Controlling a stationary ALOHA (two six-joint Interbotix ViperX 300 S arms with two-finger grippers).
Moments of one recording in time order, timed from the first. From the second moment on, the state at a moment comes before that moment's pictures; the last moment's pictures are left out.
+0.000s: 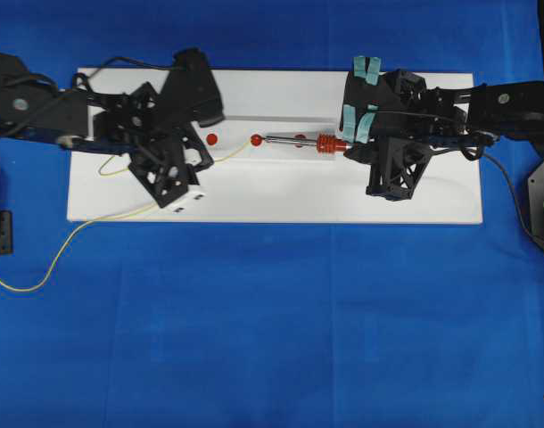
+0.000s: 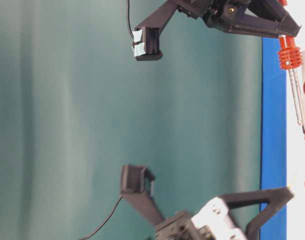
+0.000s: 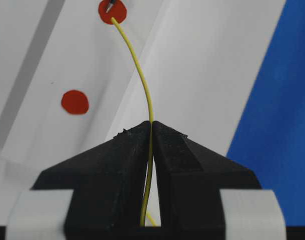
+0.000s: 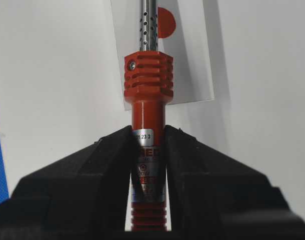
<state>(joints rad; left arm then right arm) 0.12 -0.10 0.72 0.00 0.21 -0.30 -0.21 -0.13 0.81 0.04 0.25 0.06</state>
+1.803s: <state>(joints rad) 0.10 0.00 0.59 0.00 0.18 -0.30 -0.23 -0.58 1.10 0.04 0.24 0.10</state>
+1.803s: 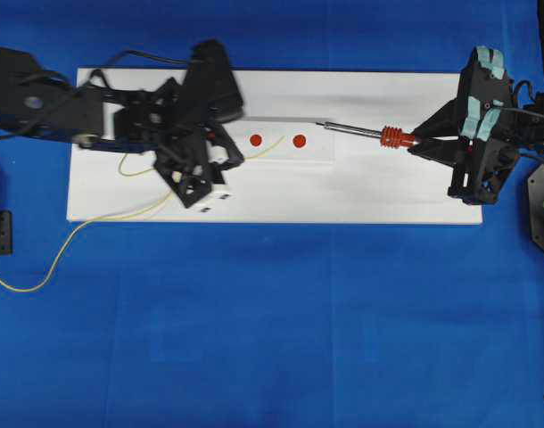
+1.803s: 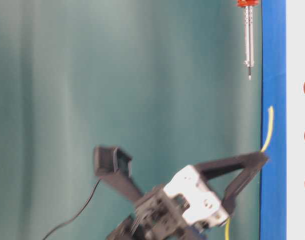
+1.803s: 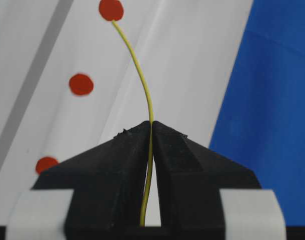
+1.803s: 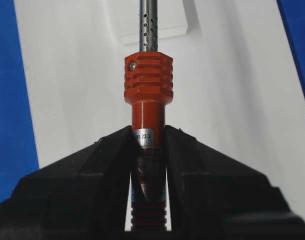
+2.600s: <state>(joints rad) 0.12 0.15 0.50 0.00 0.19 -0.31 -0.23 -0.53 1.11 0.04 0.24 0.10</state>
